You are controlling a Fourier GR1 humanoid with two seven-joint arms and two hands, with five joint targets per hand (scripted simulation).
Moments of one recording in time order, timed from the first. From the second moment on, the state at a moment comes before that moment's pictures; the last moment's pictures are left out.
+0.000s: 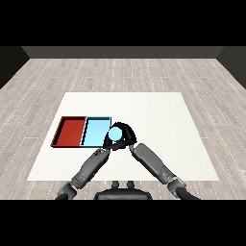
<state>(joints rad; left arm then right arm) -0.45 0.02 -0.51 -1.00 0.30 0.46 -0.41 -0.56 -0.02 0.58 -1.23 -0.37 -0.32 -0.32</state>
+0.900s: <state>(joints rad) -0.45 0.00 -0.46 -0.96 0.27 0.44 -0.41 -0.48 -0.01 0.48 -1.33 -0.34 -0.24 -0.24</state>
